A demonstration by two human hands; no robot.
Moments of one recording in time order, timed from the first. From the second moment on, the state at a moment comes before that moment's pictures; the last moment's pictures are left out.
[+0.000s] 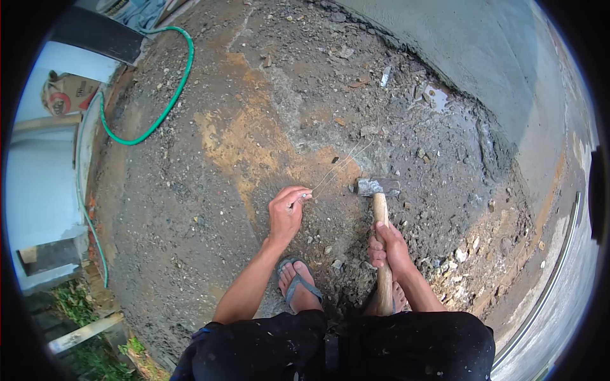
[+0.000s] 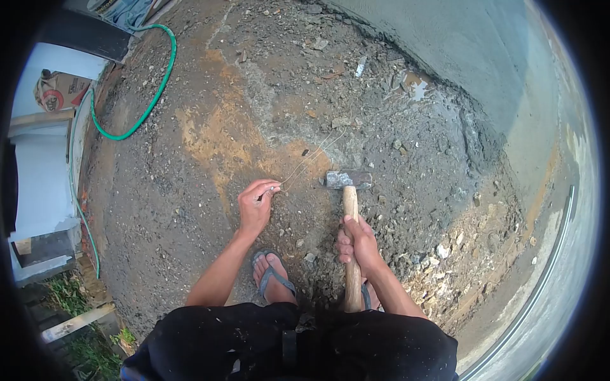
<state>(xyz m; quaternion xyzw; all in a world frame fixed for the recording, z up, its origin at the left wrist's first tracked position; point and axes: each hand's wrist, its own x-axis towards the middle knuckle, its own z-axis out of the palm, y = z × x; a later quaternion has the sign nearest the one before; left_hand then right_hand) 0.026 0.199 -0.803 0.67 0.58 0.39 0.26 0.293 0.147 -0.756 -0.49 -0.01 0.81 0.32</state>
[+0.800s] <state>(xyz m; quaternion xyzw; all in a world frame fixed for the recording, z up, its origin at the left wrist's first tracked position) 0.044 0.191 -0.817 0.58 0.63 0.45 0.27 0.311 0.146 -0.770 -0.46 -0.02 0.84 0.29</state>
